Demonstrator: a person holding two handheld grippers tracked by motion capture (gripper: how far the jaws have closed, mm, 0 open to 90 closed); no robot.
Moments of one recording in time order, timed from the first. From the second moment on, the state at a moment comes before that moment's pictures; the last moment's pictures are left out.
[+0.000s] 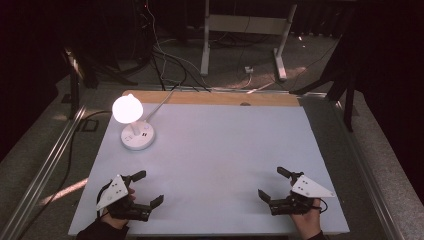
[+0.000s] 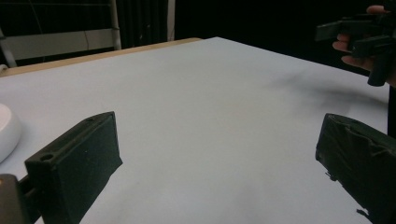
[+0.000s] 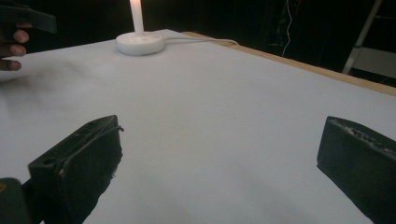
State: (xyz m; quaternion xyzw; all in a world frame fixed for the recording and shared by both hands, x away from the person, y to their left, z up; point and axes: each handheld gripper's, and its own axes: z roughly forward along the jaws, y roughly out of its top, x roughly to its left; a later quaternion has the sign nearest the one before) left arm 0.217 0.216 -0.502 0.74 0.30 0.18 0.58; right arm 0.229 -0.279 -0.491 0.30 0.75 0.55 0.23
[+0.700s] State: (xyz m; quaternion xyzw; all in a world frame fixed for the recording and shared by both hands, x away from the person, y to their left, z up) left arm 0.215 0.214 -0.501 0.75 0.28 0.16 0.58; right arm 0.229 -0.278 -0.489 0.30 0.74 0.55 0.23
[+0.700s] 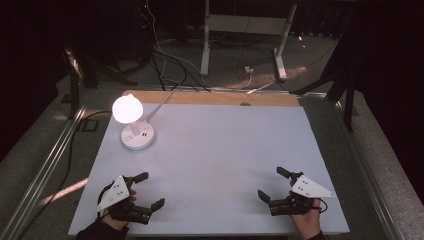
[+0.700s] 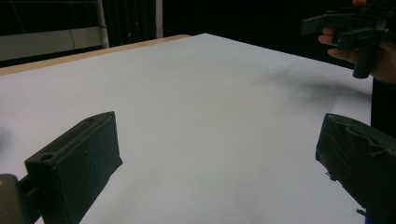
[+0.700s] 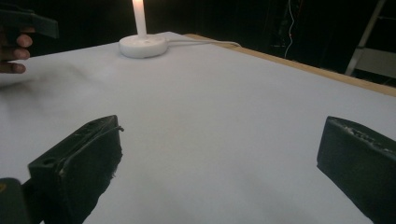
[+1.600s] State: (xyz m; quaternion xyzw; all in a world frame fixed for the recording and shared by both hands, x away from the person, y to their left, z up) left arm 0.234 0.221 -0.459 0.73 0.29 0.19 0.58; right arm 0.226 -0.277 -0.486 0.31 0.73 0.56 0.23
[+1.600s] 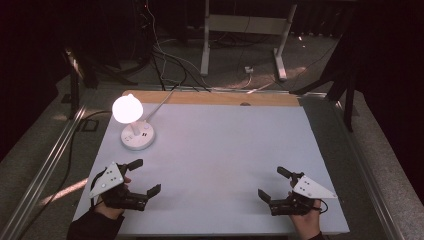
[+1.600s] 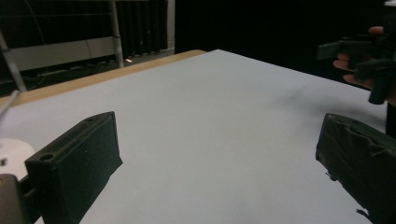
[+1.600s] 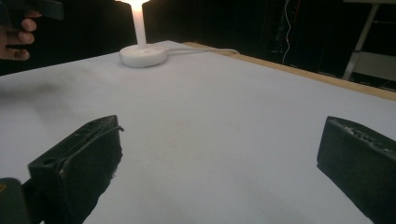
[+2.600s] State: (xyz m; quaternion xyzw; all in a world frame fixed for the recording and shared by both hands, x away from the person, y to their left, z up) left arm 0.301 0.236 -0.456 0.69 0.44 0.26 0.52; right arm 0.226 -0.276 -0.486 0.31 0.73 0.57 0.22
